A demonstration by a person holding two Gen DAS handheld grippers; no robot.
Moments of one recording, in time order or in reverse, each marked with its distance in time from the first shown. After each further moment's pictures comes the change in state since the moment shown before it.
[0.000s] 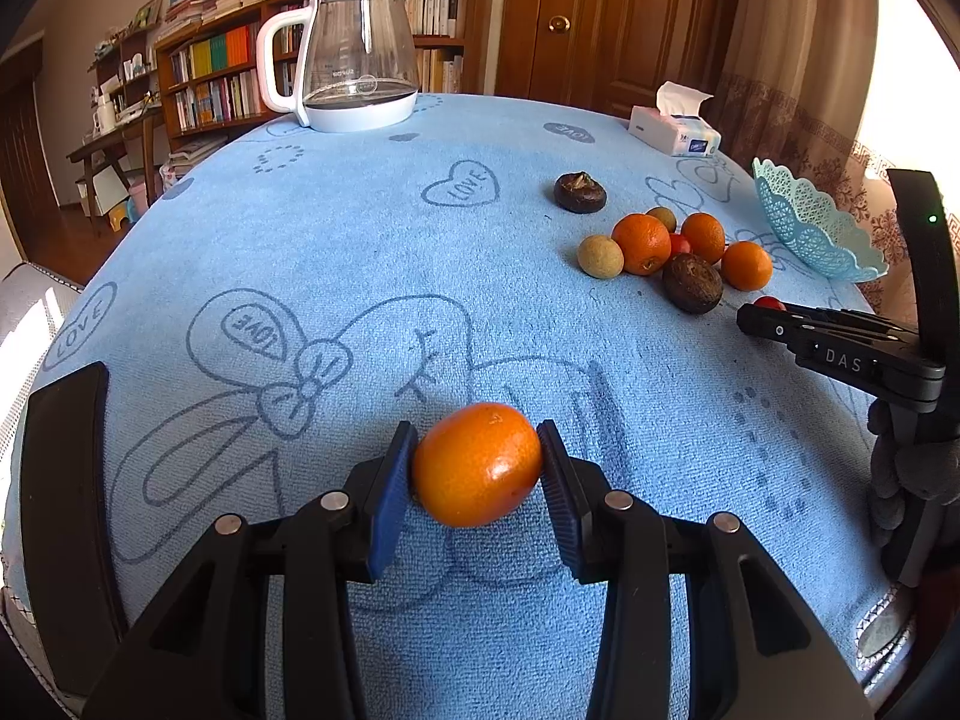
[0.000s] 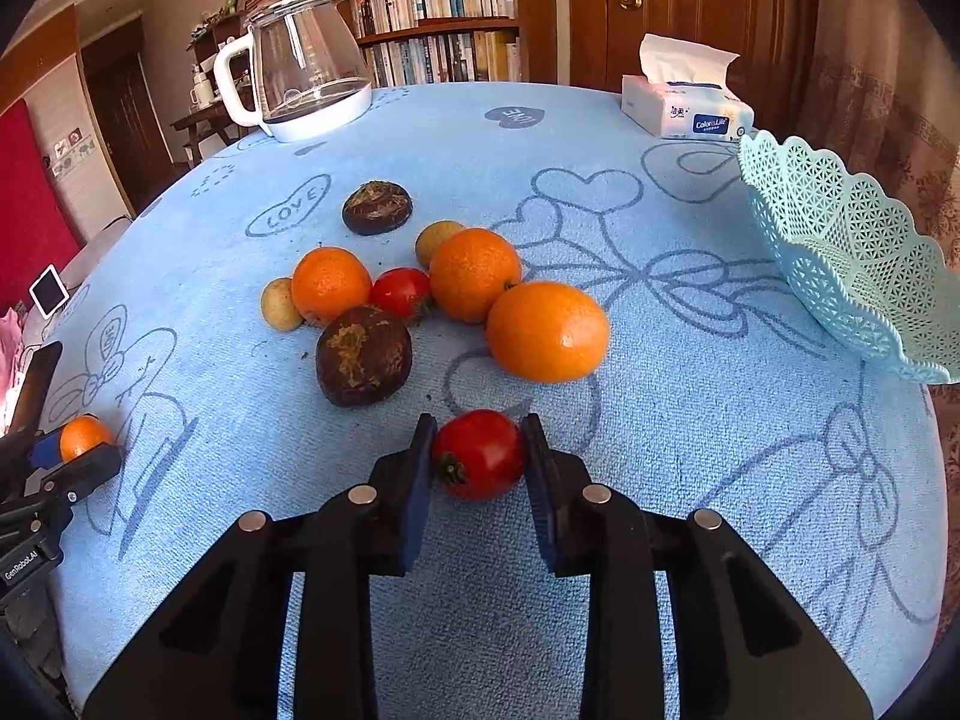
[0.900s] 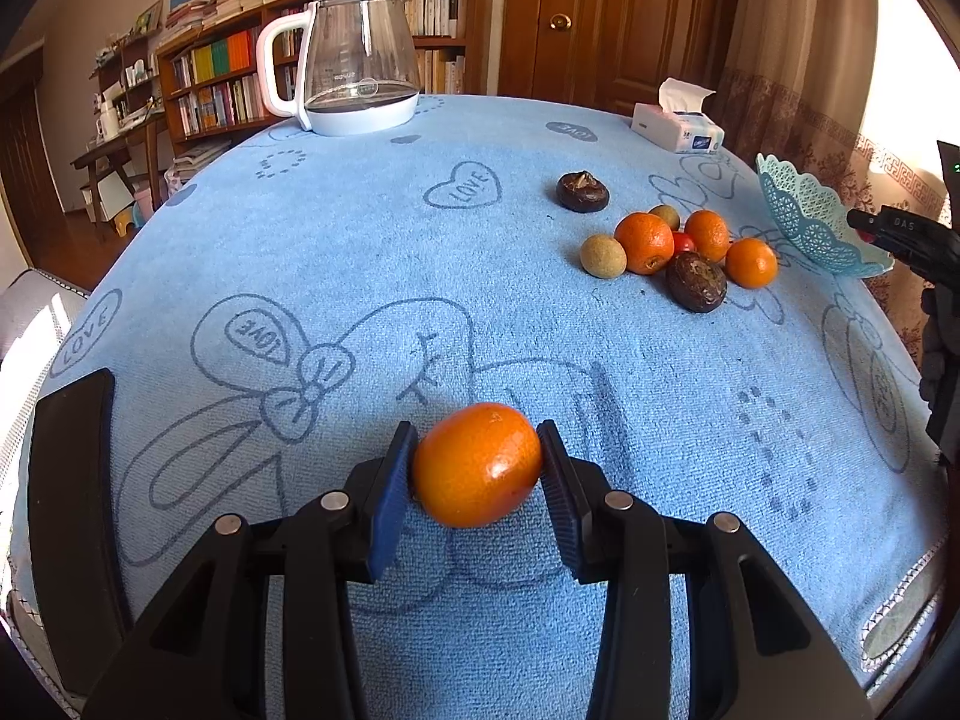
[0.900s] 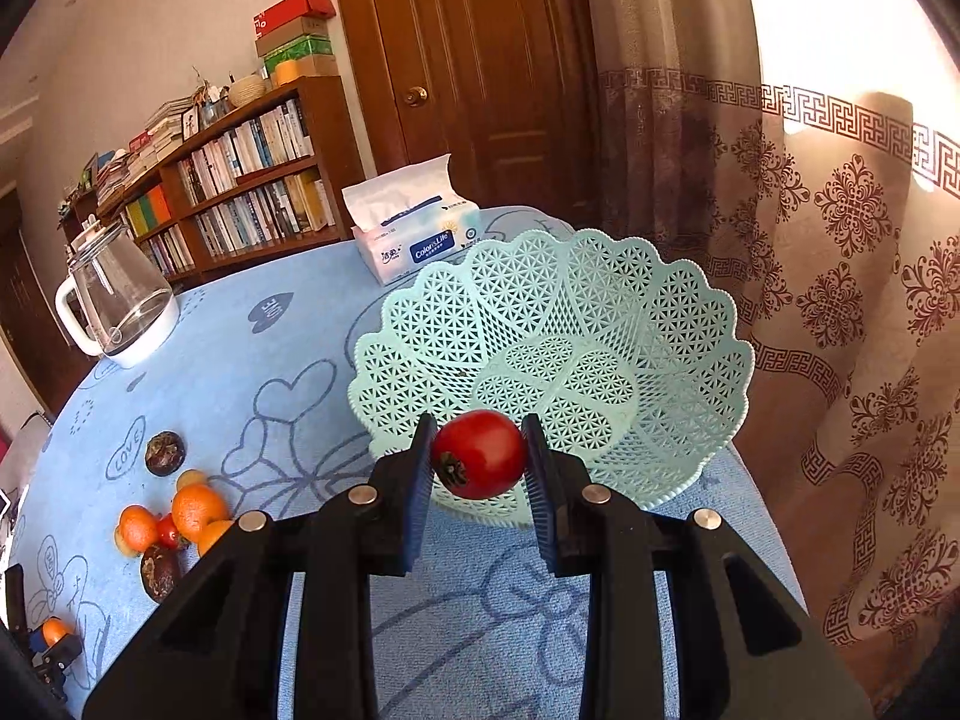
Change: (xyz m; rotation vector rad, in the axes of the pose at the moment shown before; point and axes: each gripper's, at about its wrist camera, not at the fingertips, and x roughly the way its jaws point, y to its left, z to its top) left arm 0.001 -0.003 0.003 0.014 0.005 0.023; right arm -0.059 -0.154 0.034 0.341 -0.256 -0.240
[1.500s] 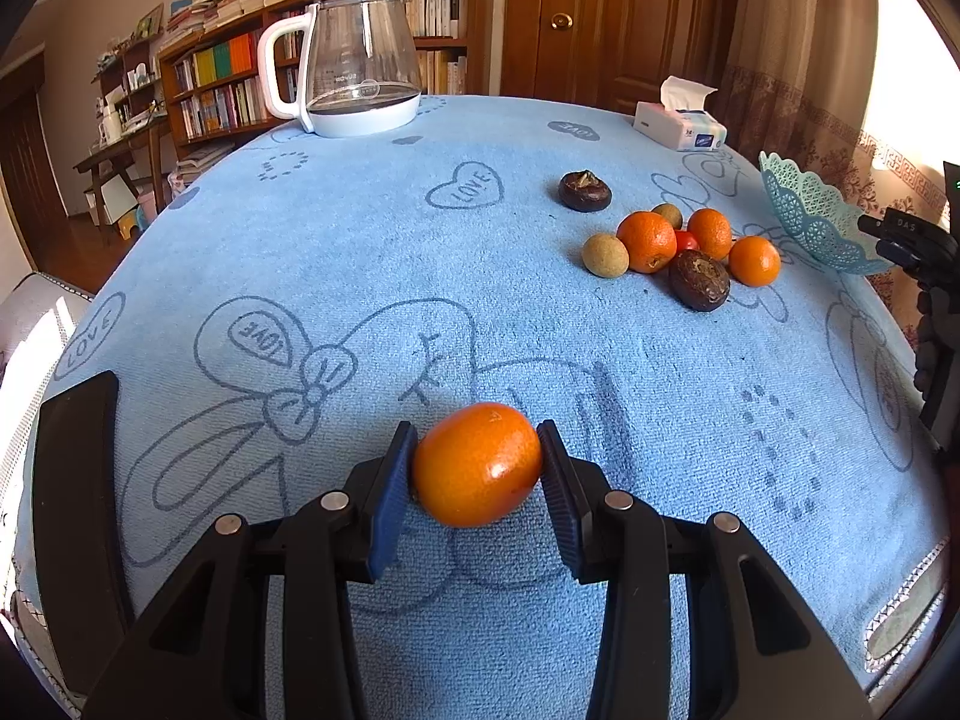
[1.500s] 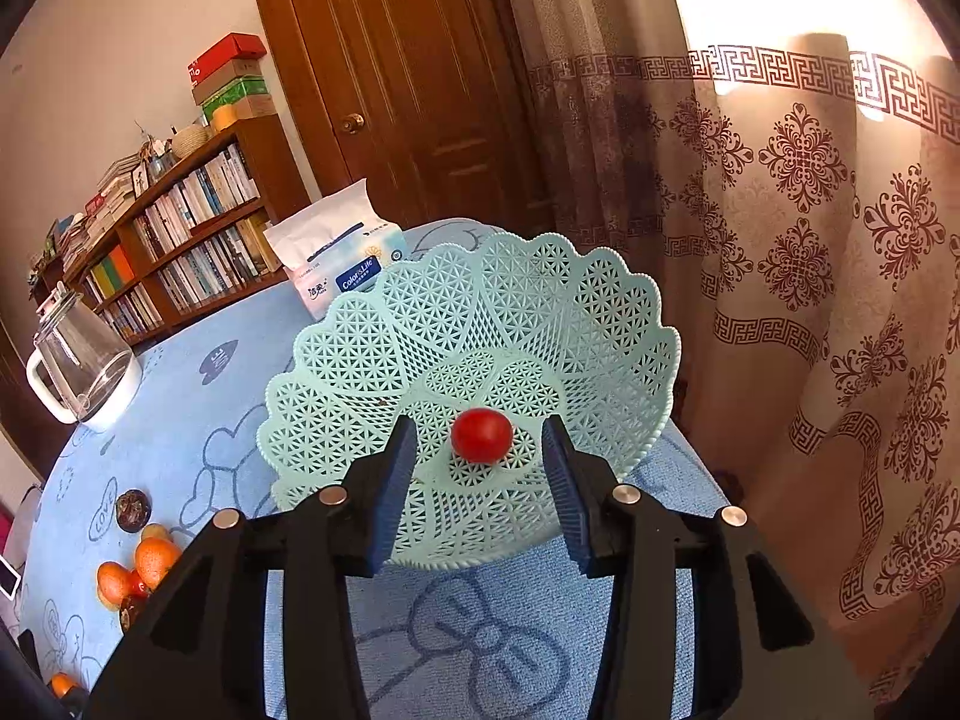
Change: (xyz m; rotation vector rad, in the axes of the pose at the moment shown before) left arm 0.000 0.000 0.001 0.005 0.000 0.011; right arm 0.008 -0.043 -0.002 0.149 -0.046 -0.047
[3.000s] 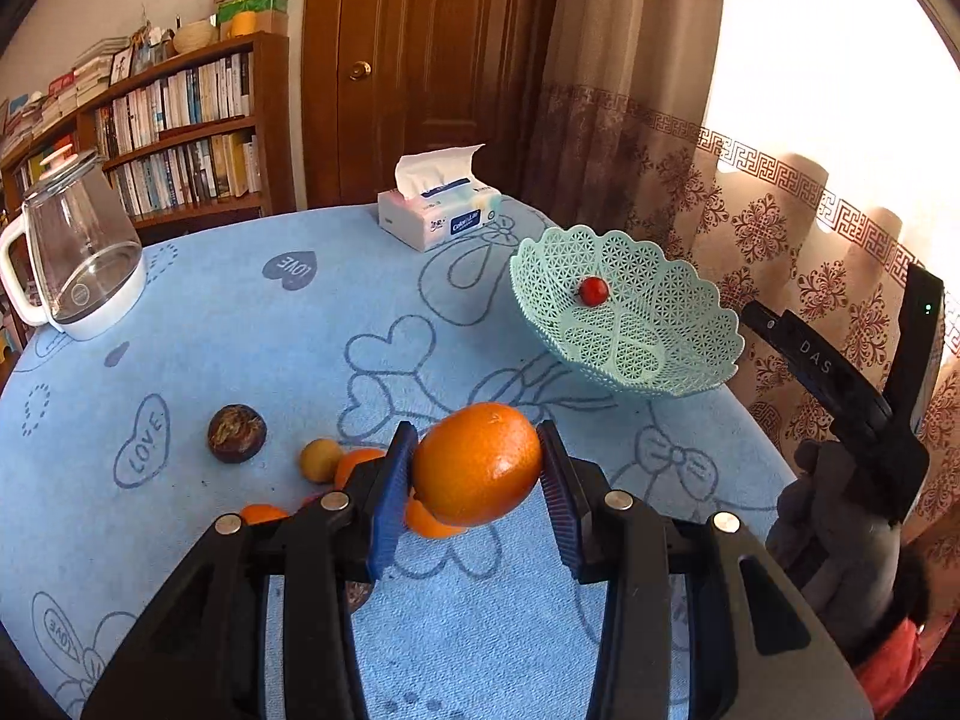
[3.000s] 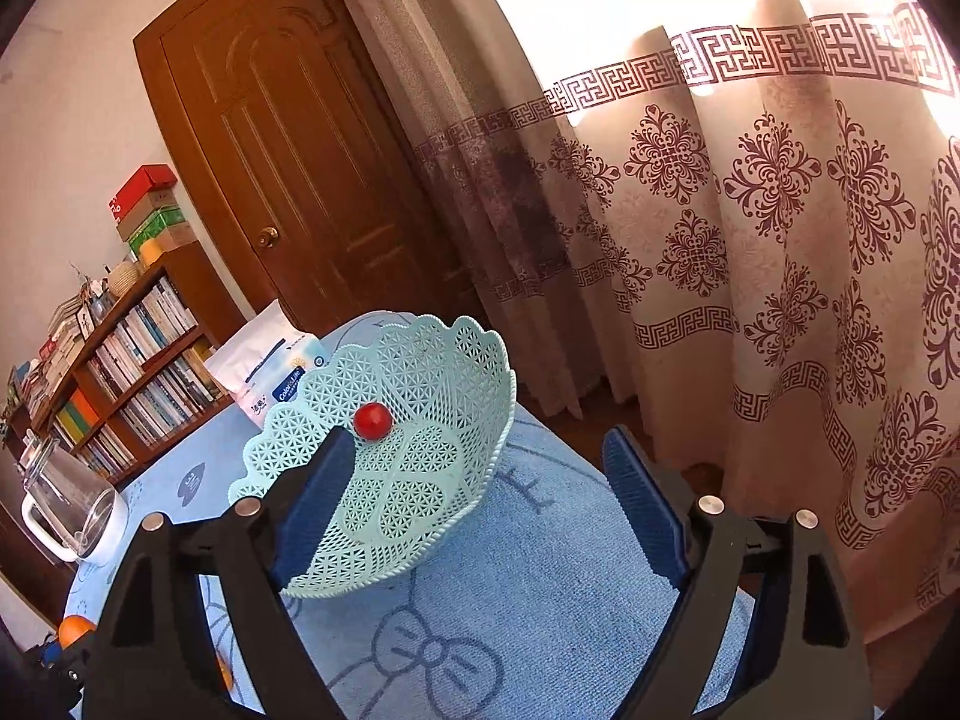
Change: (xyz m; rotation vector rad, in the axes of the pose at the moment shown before) left arm 0.031 -0.191 0.140 0.227 -0.077 -0.332; right arm -0.043 -0.046 -0.006 0.266 -0.190 -0.120
